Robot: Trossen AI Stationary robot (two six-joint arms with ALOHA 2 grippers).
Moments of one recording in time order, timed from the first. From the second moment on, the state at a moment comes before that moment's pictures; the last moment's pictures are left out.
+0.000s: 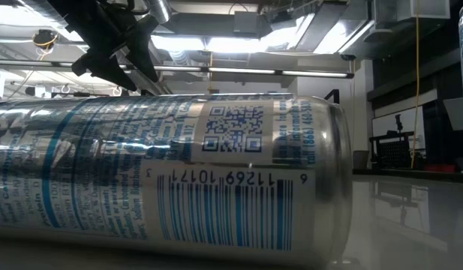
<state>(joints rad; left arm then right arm) -0.11 1.09 0.77 -0.61 -0.82 -1.06 0.80 1.85 1.64 -1.56 0.11 1.99</state>
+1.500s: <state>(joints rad) -0.11 1.09 0.77 -0.61 -0.82 -1.06 0.80 1.90 1.64 -1.57 0.21 1.93</state>
